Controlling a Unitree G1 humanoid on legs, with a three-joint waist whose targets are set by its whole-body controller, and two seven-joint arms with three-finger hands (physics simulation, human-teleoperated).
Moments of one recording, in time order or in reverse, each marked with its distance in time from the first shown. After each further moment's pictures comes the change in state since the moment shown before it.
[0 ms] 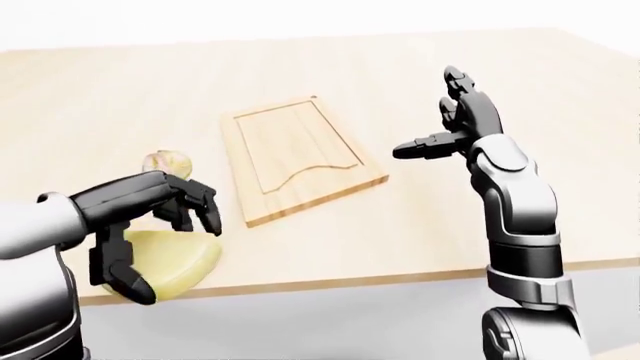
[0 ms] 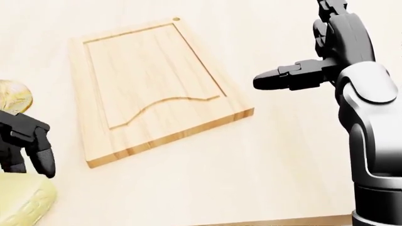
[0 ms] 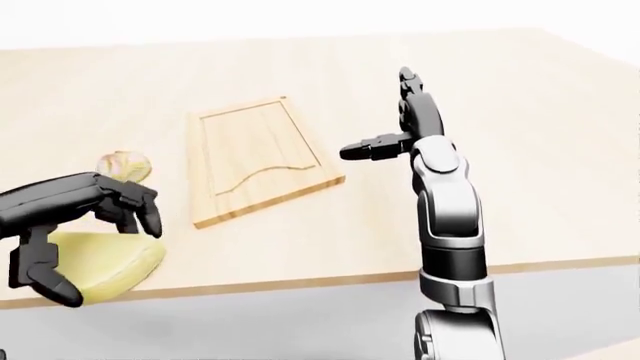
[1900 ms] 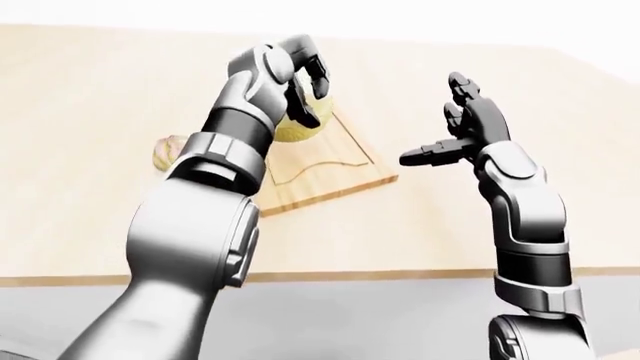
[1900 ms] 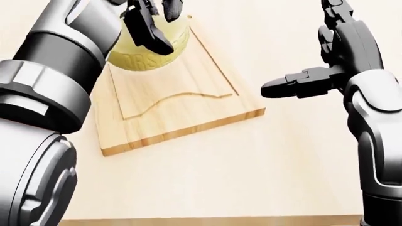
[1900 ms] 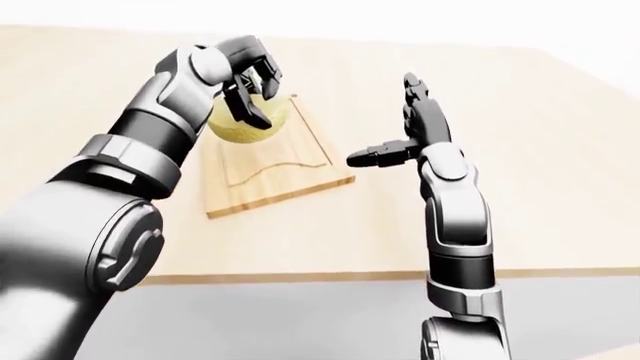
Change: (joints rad) left arm -1.225 -0.470 -0.390 1.681 0.409 -0.177 1.030; right arm 0.046 -0.024 -0.012 -0.030 0.003 -0.008 0.036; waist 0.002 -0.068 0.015
